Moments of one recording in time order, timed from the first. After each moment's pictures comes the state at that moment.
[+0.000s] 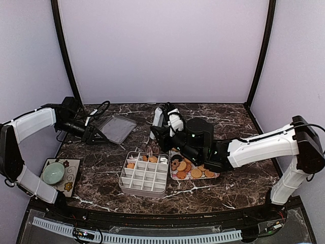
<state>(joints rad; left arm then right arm) -0.09 1.43 1.07 -0.88 0.92 0.52 1.16 1.63 0.97 0.58 0.38 0.09</state>
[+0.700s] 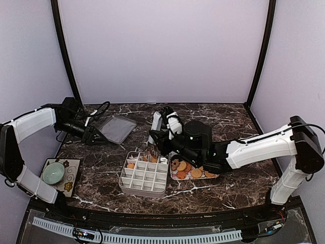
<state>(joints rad) -0.09 1.43 1.07 -0.90 0.92 0.52 1.16 1.65 0.96 0.56 0.34 0.14</state>
